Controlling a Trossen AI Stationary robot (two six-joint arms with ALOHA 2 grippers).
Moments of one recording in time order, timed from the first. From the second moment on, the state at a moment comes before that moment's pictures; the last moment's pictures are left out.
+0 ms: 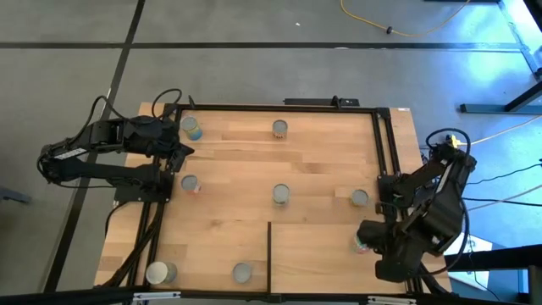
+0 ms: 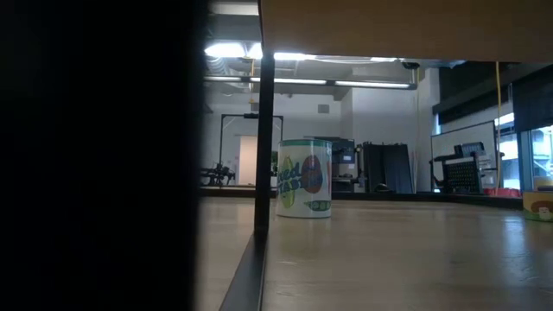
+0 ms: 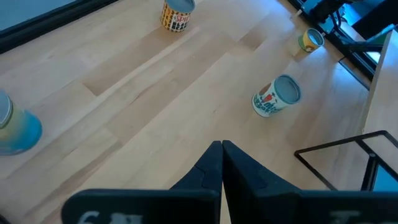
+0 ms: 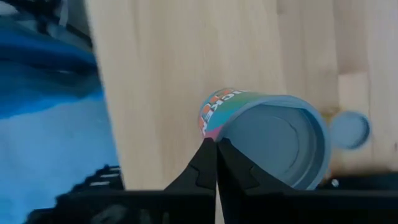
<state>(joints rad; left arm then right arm) 0.17 0.66 1.03 -1.09 -0.09 -0.63 0.92 1.59 1.81 -1.57 0.12 1.08</state>
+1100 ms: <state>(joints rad) 0.17 0.66 1.03 -1.09 0.13 -0.28 0.96 1.58 1.72 -1.57 0.03 1.30</state>
